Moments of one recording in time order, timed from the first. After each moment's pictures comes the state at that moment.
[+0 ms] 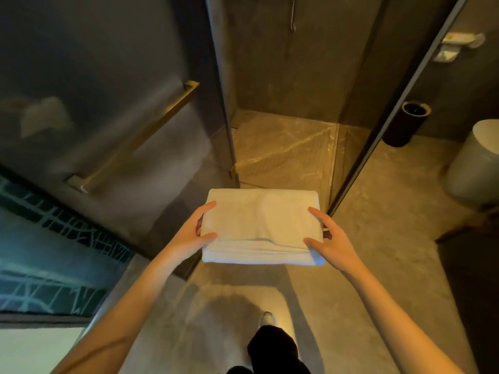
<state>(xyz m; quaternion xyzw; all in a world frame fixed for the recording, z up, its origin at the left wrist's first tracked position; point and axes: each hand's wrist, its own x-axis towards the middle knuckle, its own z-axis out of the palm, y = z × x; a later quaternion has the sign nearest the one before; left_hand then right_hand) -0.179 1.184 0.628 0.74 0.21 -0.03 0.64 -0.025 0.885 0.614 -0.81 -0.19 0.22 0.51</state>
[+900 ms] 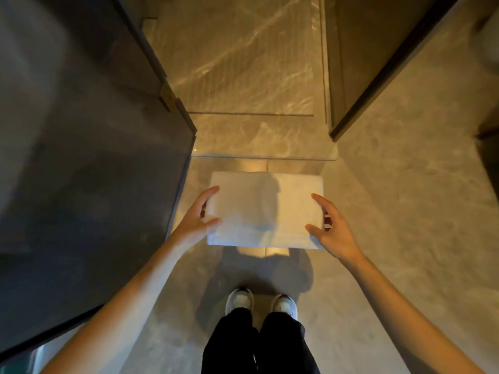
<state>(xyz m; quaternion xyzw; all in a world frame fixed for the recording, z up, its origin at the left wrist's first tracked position) 0.019 1.285 0.184 0.76 0.21 -0.19 0.58 0.079 0.975 0.189 -0.84 0.02 0.24 0.49</state>
